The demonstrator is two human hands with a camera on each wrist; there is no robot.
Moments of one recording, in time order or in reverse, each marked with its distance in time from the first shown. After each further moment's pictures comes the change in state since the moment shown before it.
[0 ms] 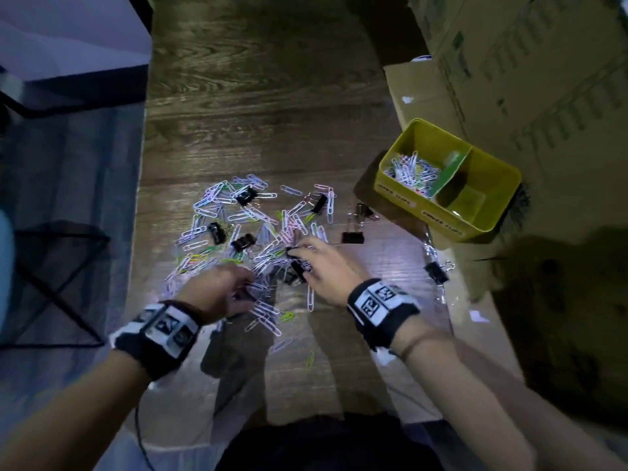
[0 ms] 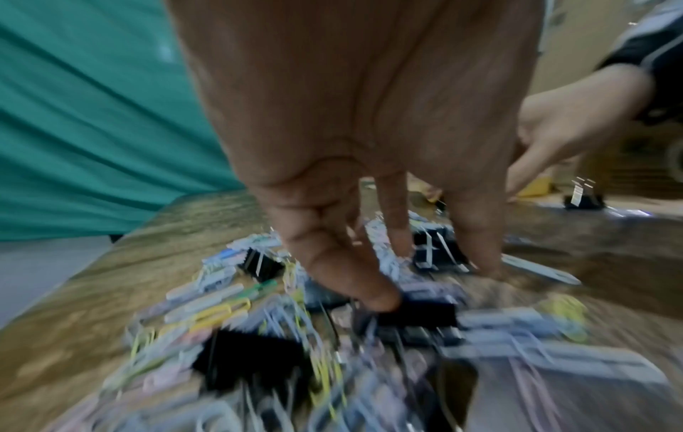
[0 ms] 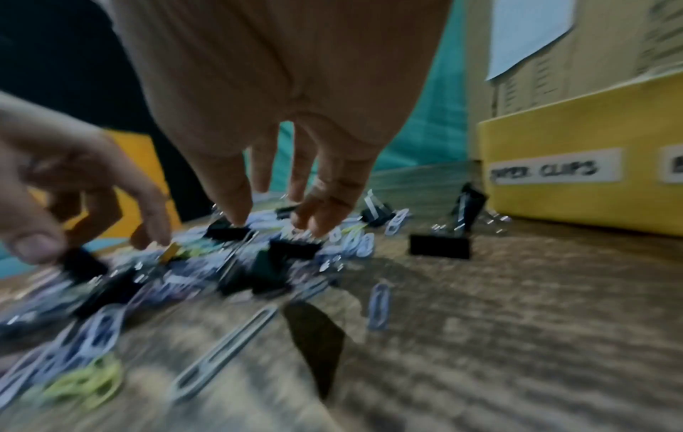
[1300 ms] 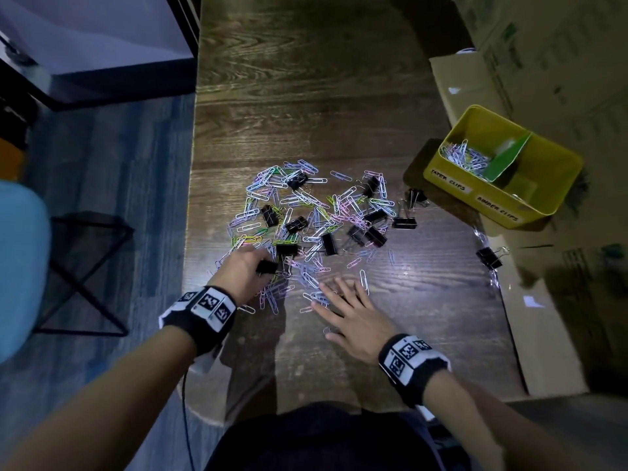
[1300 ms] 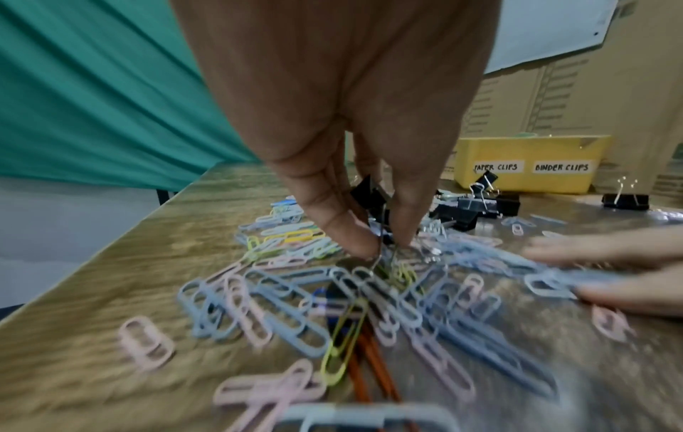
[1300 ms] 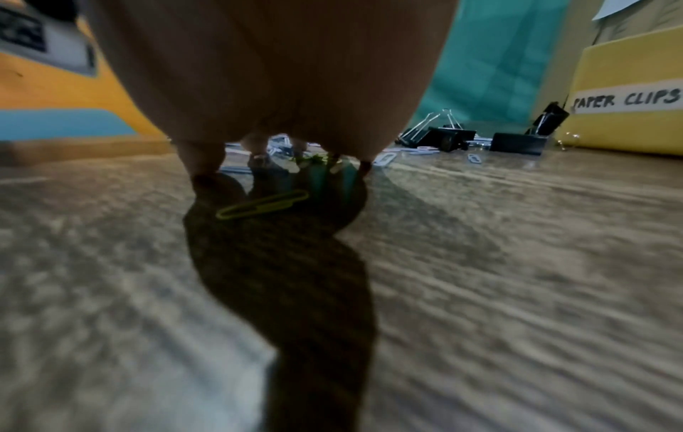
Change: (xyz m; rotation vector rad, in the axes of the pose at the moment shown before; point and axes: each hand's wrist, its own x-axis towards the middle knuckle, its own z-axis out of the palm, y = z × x) left_hand -0.022 -0.065 0.021 -0.171 0.252 -0.092; right_hand -0.047 -0.038 0.117 -0.413 -0.273 -0.079
